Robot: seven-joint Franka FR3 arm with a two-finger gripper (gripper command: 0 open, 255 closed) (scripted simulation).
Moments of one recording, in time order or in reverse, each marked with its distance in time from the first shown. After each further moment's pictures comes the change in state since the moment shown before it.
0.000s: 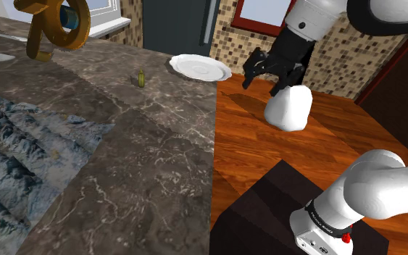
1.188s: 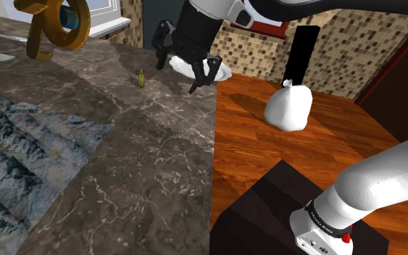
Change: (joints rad) arm -0.261 0.511 0.556 0.480 -0.078 0.174 0.911
